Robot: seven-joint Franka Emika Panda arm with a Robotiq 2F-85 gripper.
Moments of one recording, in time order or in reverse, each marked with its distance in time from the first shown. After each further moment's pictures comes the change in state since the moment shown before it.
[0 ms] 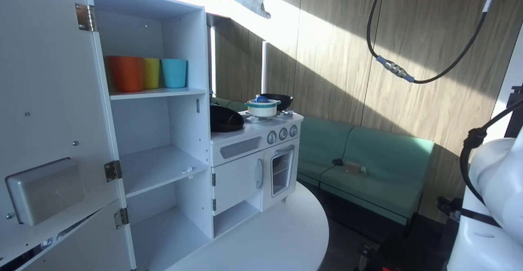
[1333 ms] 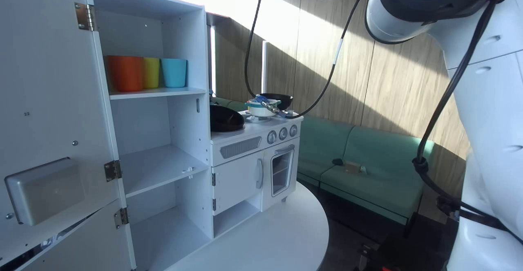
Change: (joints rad) arm 0.098 0.659 0.195 0.536 0.081 0.013 0.059
